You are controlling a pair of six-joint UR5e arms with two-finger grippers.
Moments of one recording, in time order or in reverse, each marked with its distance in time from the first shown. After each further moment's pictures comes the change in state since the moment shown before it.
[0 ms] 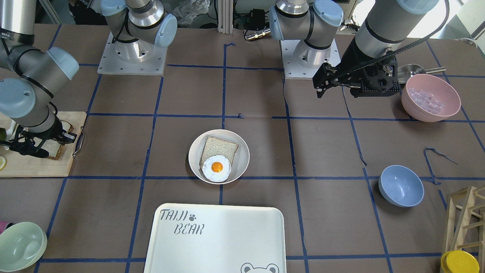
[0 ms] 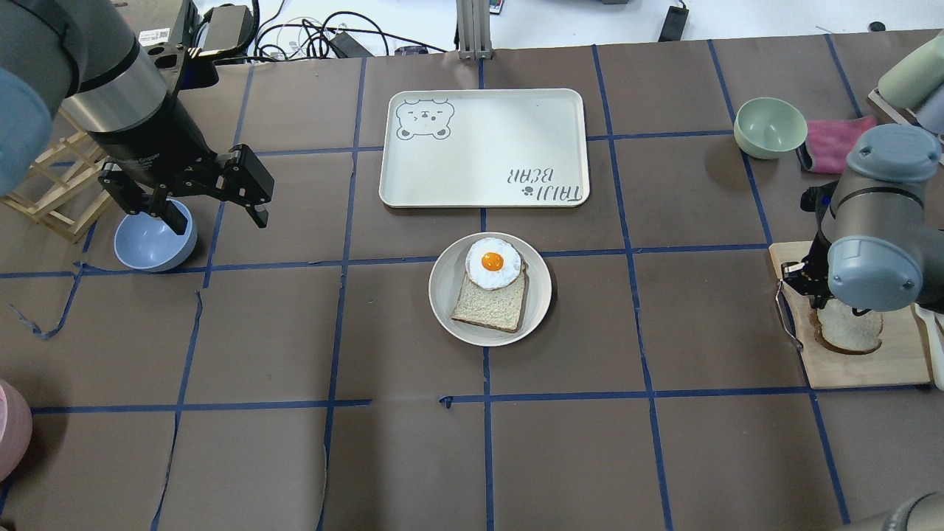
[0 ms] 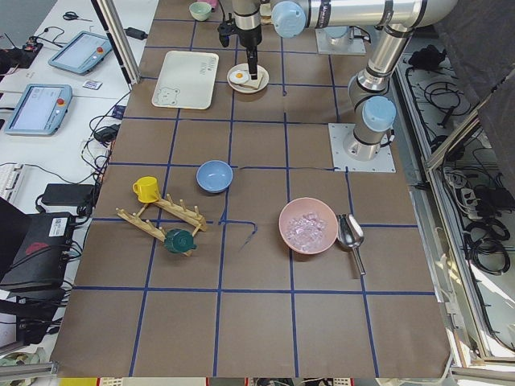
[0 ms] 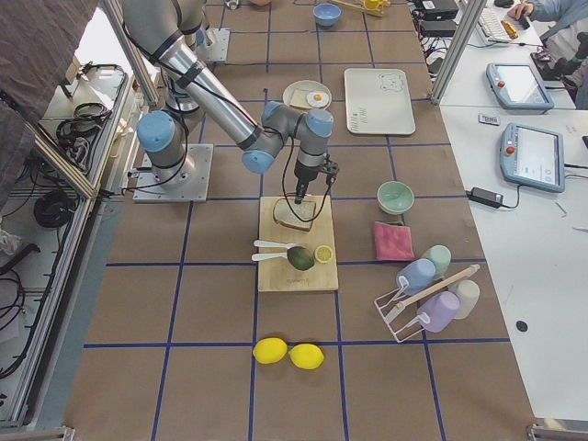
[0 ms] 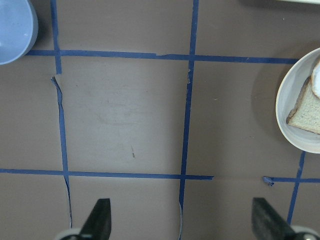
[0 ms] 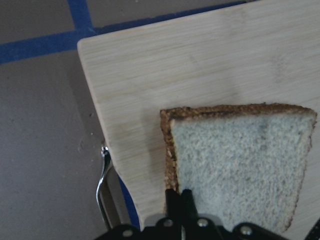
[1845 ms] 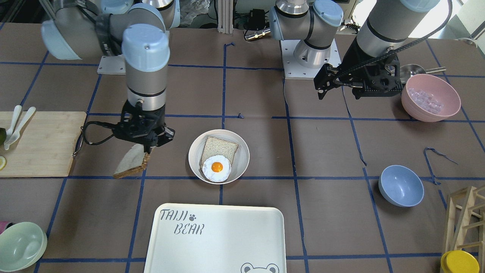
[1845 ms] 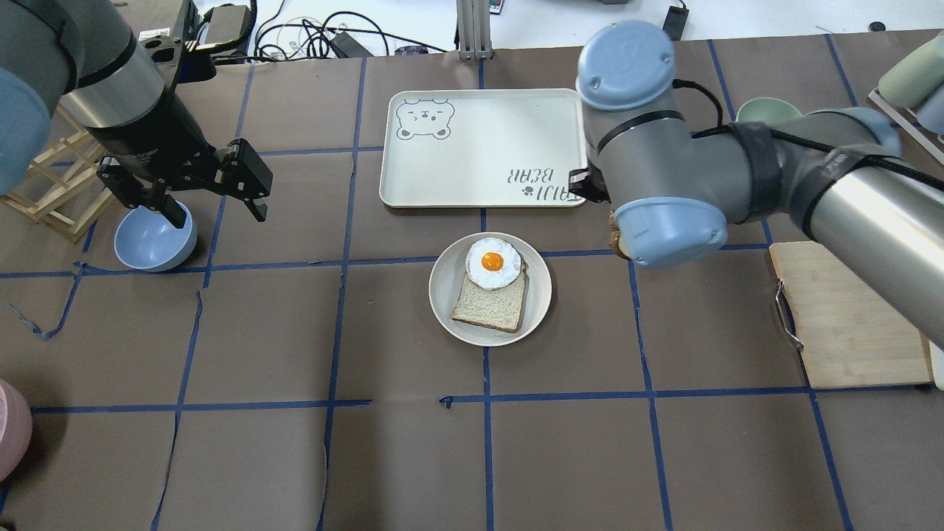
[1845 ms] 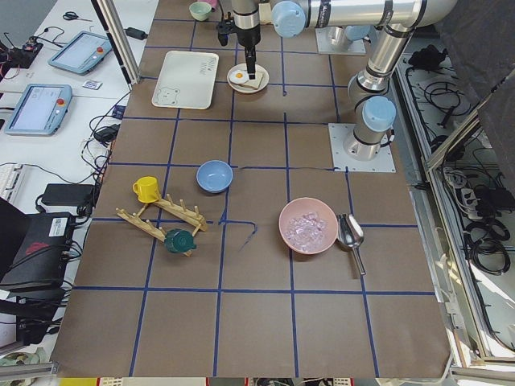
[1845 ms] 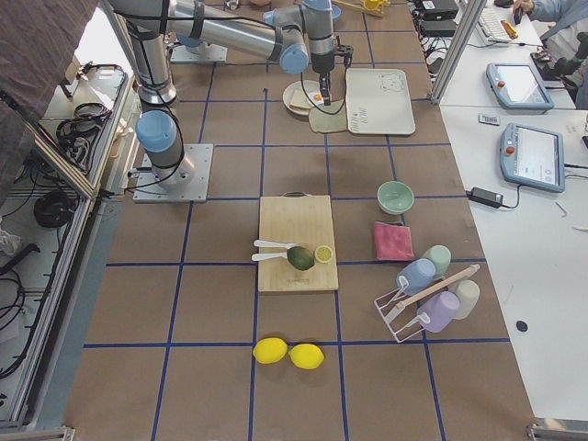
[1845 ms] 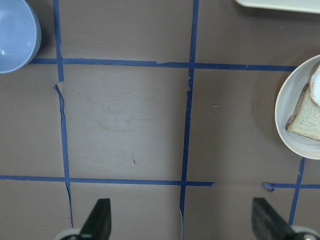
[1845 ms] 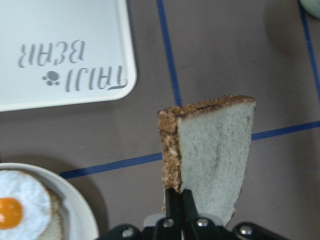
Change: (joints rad) left arm 0.002 -0.001 0.003 0.021 0.000 0.003; right arm 0.695 -0.052 -0.316 0.185 0.032 0.636
